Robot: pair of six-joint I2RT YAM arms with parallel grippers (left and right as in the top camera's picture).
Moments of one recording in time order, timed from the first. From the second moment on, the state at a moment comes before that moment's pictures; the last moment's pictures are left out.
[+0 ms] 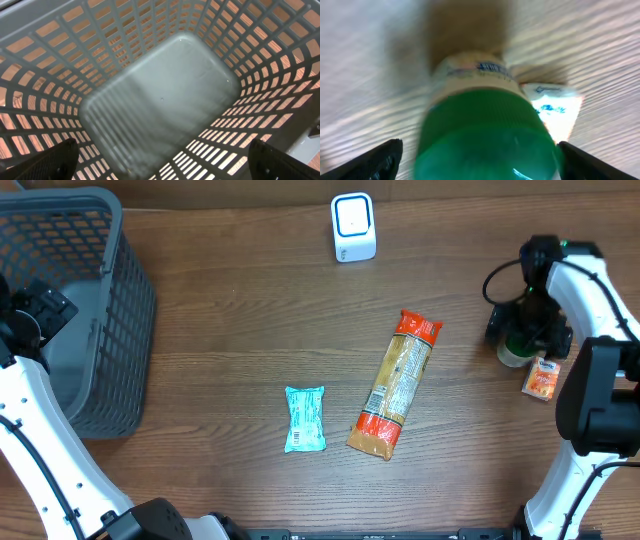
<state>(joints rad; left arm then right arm) 0.62 1.55 1.78 -1.09 -0.14 -0.26 -0.07 2.10 1.74 -1.33 0.10 0.35</state>
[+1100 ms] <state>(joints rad) 0.62 1.55 1.78 -1.09 -0.14 -0.26 0.25 1.98 1.58 -1.22 -0.27 0.40</state>
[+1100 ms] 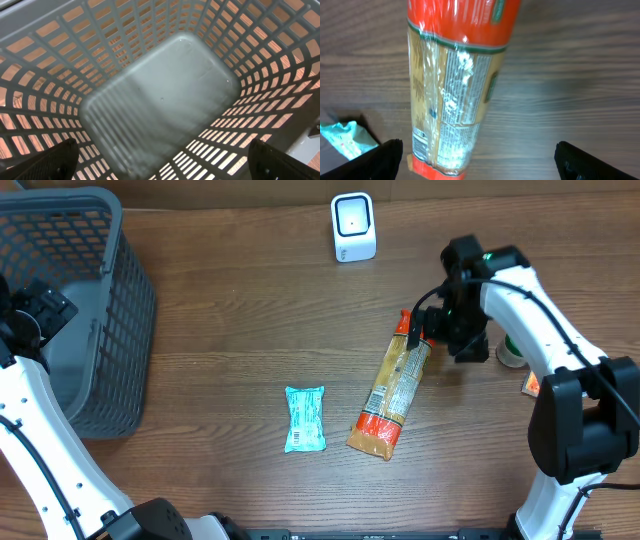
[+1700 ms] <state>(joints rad) 0.62 1.55 1.78 -1.09 -0.14 -0.26 0.30 1.98 1.30 -0.92 -0.41 0.51</state>
